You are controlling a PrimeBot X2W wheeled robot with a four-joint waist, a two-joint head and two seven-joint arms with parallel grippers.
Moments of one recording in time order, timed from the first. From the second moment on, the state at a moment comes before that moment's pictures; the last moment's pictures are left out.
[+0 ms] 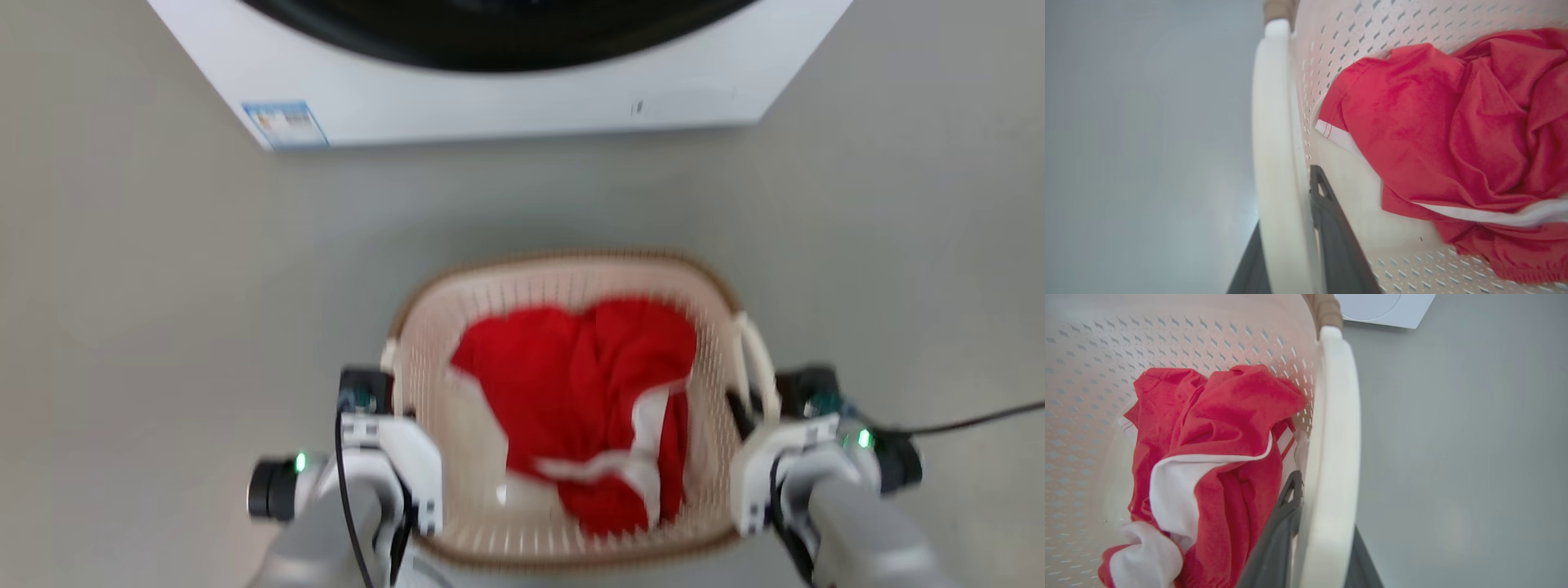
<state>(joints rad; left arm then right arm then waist) -0.69 0.02 -0.86 1.20 -0.85 0.13 -0.18 -0.66 -0.05 0.27 1.25 0.16 0.12 -0.25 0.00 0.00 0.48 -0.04</state>
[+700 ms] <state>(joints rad) -0.43 0.04 -1.02 1.20 -0.96 0.13 -0.06 -0.41 -0.06 0.60 1.22 0.47 0.11 -0.09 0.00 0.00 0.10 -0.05</state>
